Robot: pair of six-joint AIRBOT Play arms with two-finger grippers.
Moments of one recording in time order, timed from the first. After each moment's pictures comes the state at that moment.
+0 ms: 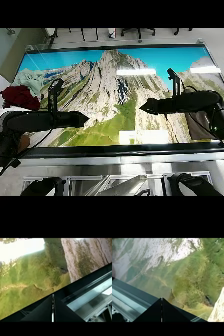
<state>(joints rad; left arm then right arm) -0.35 -0.87 0.98 -2.09 1.12 1.60 0.14 -1.02 1.00 2.33 -1.12 -1.66</state>
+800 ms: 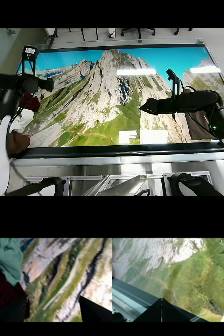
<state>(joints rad) -0.04 -1.42 1.45 -1.24 0.86 1.61 0.14 -1.03 1.00 2.33 -1.13 -1.66</state>
